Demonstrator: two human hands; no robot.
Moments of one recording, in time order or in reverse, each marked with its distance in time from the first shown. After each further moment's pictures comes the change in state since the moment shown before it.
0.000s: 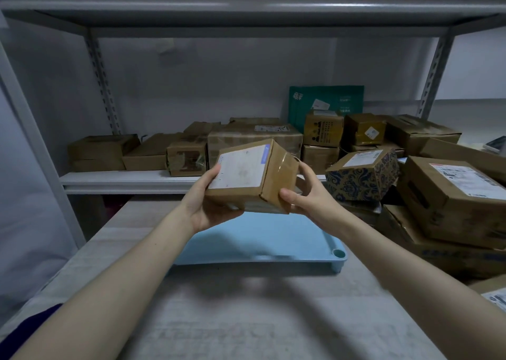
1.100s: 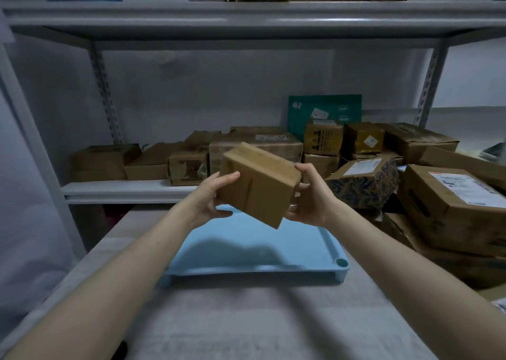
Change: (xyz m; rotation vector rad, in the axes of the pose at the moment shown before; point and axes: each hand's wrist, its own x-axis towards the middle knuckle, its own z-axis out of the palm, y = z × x) left_hand -0.009 0.022 0.018 0.477 0.066 0.186; right_hand 0.036 -0.013 0.000 0.544 0.155 0.490
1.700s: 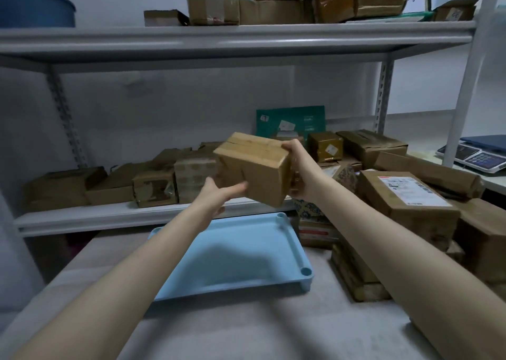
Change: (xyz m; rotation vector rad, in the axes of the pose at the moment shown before) left_hand 0.031 0.018 0.089 0.174 0.111 0.110; right_hand -0.037 -0.080 -0.019 -0.262 0.267 -0.223
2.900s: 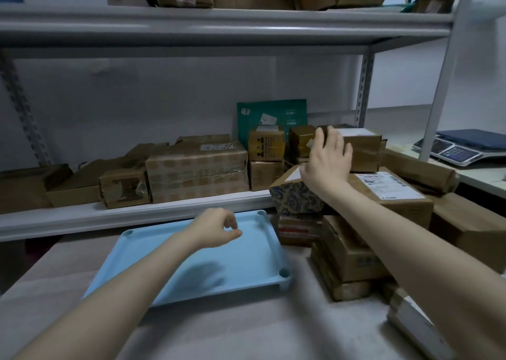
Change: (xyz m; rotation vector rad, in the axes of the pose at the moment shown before) left_hand 0.017 -0.049 0.031 1.125 -0.284 0.336; right_hand 0.030 0.009 -0.086 -1.520 0.810 -0.544
